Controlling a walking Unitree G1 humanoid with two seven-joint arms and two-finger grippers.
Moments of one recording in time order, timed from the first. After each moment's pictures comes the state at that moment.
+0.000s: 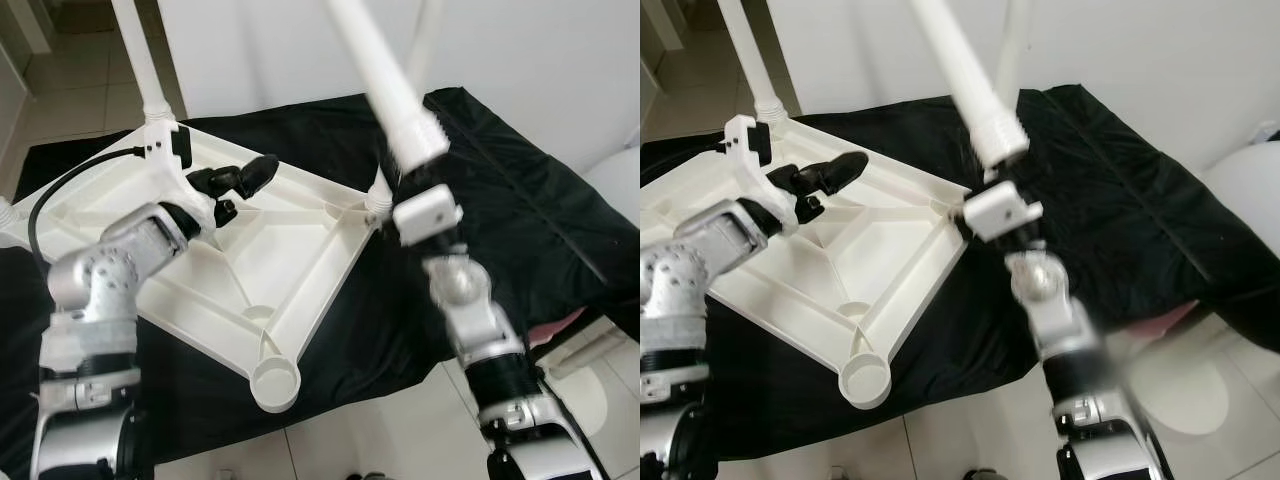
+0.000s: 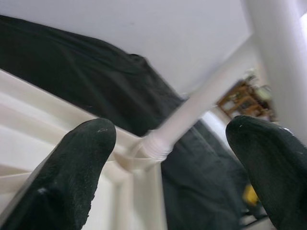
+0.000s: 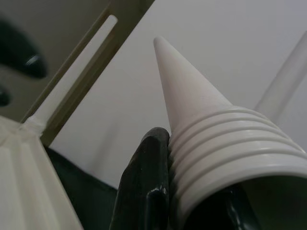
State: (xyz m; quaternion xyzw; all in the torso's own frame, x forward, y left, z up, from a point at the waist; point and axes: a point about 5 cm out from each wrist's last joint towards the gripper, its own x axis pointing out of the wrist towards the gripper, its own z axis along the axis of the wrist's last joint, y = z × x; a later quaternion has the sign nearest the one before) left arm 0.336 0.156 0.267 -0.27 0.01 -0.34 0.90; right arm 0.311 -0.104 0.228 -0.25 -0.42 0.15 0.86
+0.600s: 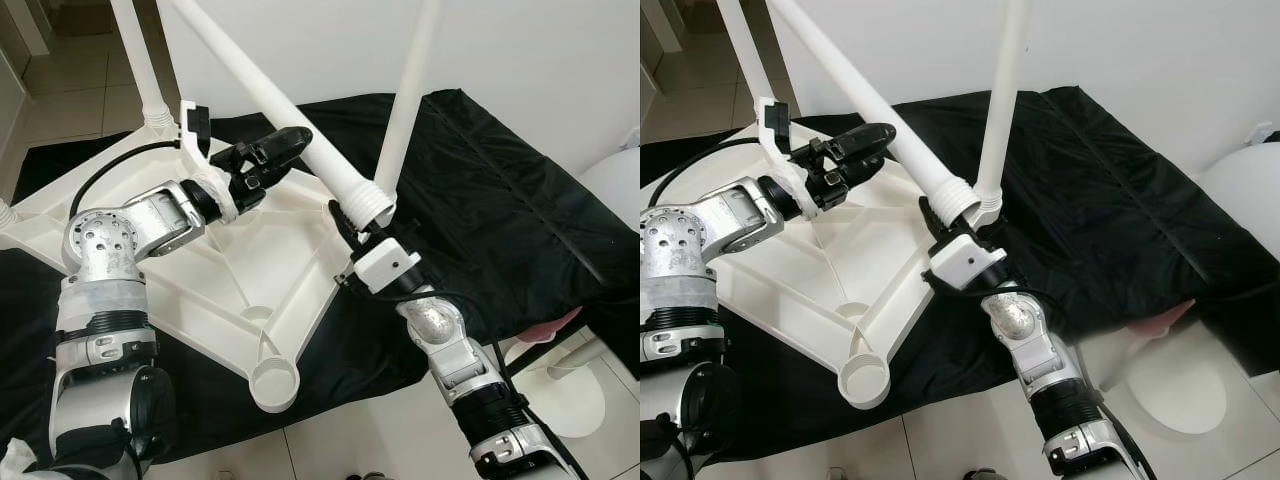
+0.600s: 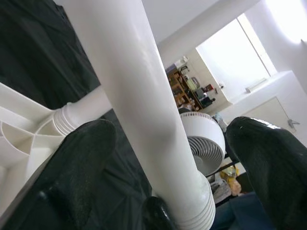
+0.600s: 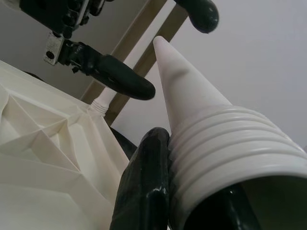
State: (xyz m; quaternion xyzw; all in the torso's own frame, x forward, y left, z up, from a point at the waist) left arm 0.342 0.130 0.272 -0.39 0.08 -0.43 0.81; right arm 0.300 -0.078 0.194 -0.25 -0.36 0.24 0.86
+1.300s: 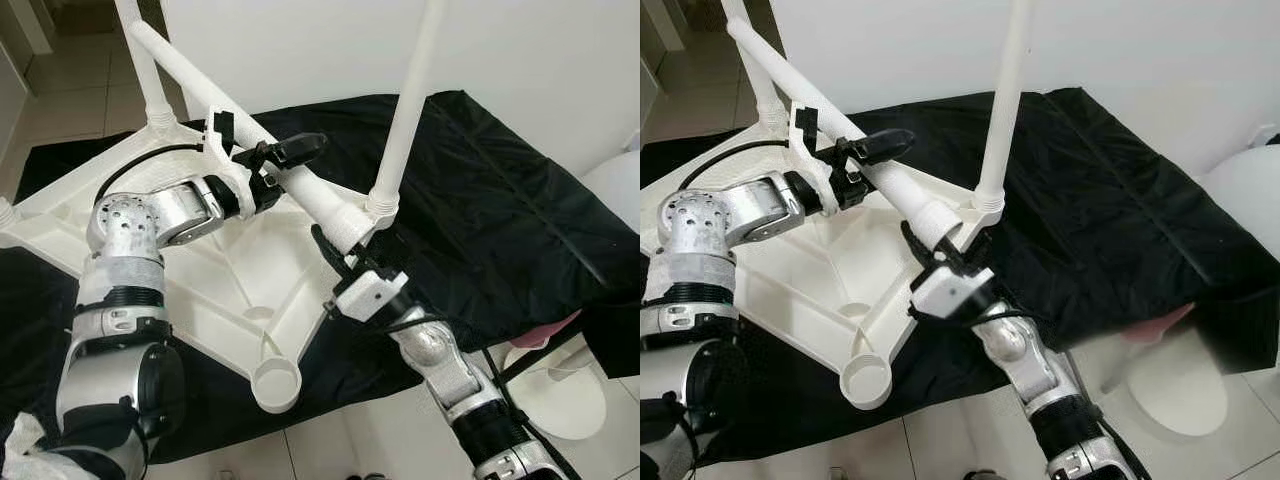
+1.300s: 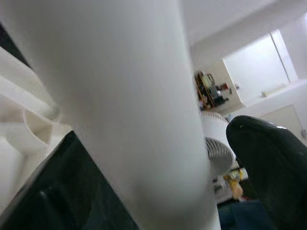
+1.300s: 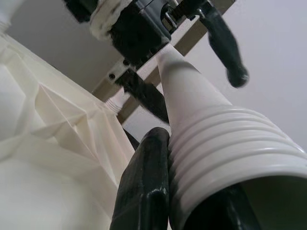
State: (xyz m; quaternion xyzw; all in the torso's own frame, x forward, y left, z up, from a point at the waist) left arm 0.371 0.130 0.277 -0.41 0.12 -0.38 0.82; right arm 0.278 -0.076 0.175 -0.30 -0.39 0.25 0.84
